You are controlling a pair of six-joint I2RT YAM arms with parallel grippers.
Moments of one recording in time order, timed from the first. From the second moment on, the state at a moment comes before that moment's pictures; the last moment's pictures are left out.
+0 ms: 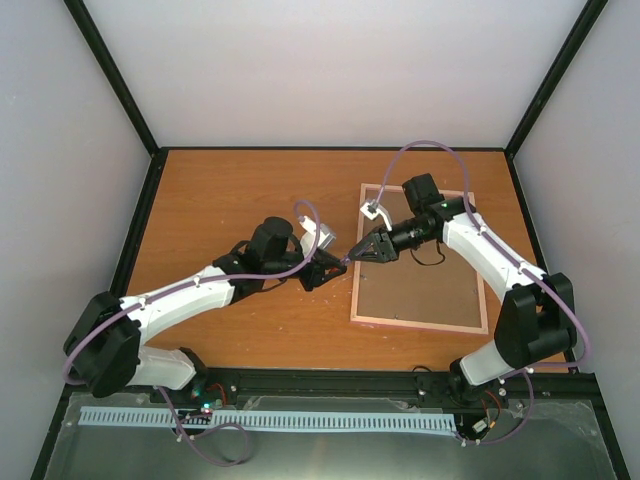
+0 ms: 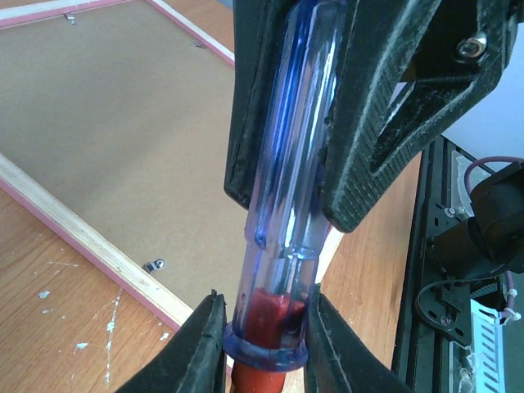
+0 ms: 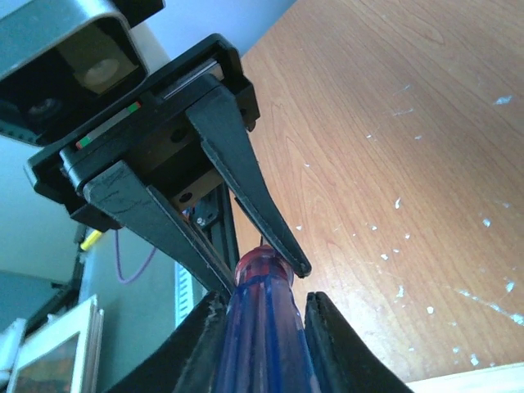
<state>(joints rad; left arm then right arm) -0.77 1.32 0.80 0.02 0.51 -0.17 0.35 1.51 1.19 -0.86 -1.11 -0.32</state>
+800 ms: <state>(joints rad) -0.89 1.78 1.09 -0.15 0.06 -0.57 -0.22 1.03 0.80 -0.53 -0.73 -0.15</state>
